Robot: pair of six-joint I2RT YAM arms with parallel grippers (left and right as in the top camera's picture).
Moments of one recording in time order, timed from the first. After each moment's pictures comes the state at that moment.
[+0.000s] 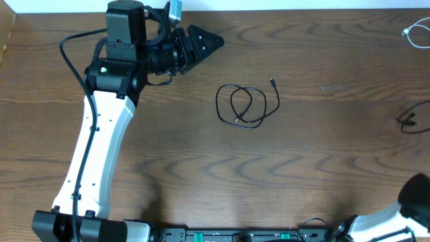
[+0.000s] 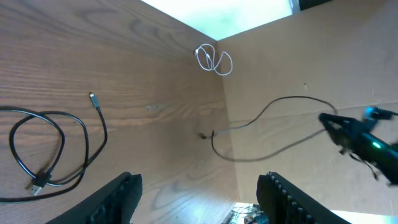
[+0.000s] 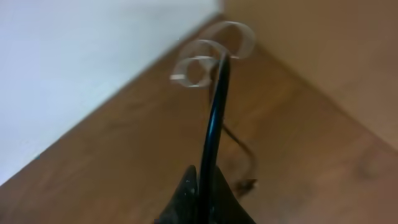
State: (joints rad) left arm -0.15 1.55 1.55 -0.60 0.87 -0.71; right arm -0.61 1.82 2.38 -1.29 -0.05 0.21
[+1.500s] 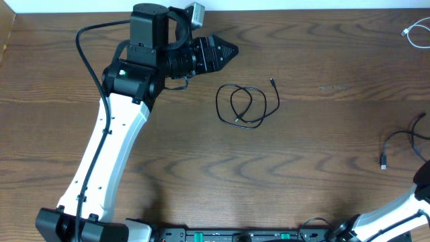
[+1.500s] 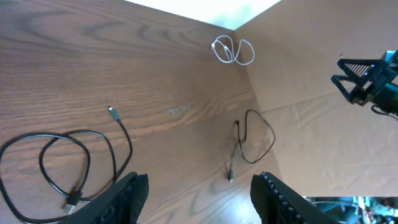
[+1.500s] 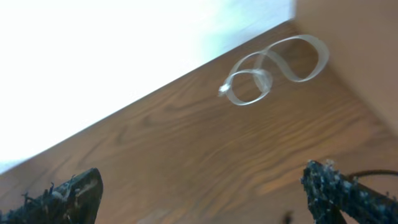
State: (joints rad) left arm -0.26 1.54 1.55 -0.61 0.72 -0.53; right arm -0.72 2.00 2.39 -1.15 -0.50 -0.01
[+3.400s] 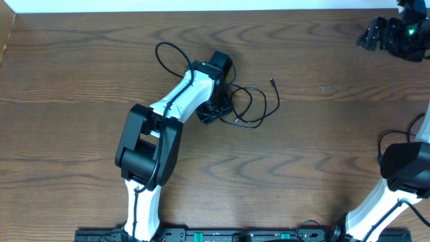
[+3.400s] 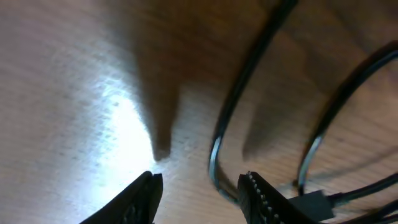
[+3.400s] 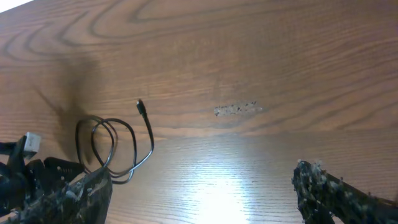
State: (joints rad) left arm -0.44 2.13 1.55 -0.95 0.14 -0.88; right arm -0.27 2.01 2.28 -1.45 -0.35 -0.02
